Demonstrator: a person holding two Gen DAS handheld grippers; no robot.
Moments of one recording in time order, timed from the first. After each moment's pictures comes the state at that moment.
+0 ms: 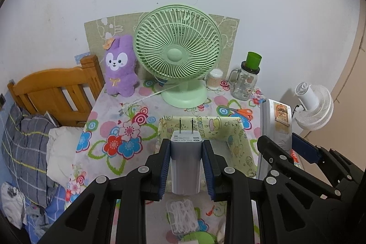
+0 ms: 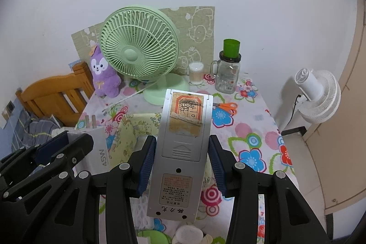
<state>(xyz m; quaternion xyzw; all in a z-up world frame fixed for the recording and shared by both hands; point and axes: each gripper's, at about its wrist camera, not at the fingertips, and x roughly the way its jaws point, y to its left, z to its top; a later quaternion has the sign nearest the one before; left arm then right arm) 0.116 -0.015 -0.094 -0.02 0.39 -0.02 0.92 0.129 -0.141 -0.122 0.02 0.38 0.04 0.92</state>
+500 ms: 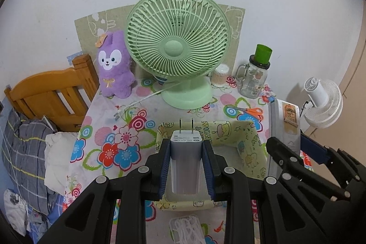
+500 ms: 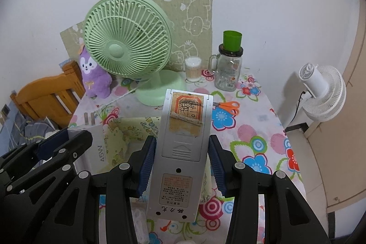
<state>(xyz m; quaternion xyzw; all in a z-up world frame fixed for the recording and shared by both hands) 0.162 -0.016 -0.123 -0.01 0.40 -0.02 0.91 0.171 -0.146 -0.149 0.03 0.39 0.03 0.92</state>
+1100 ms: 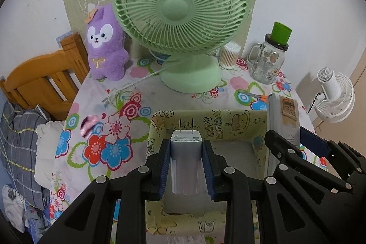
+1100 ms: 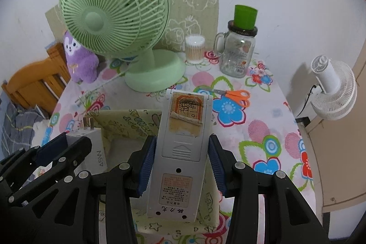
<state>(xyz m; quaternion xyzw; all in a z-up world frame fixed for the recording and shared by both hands) 0.211 -0.016 -0.178 -0.01 0.45 -0.01 0.89 0.229 -0.137 -0.202 0.00 0.45 0.03 0.89</state>
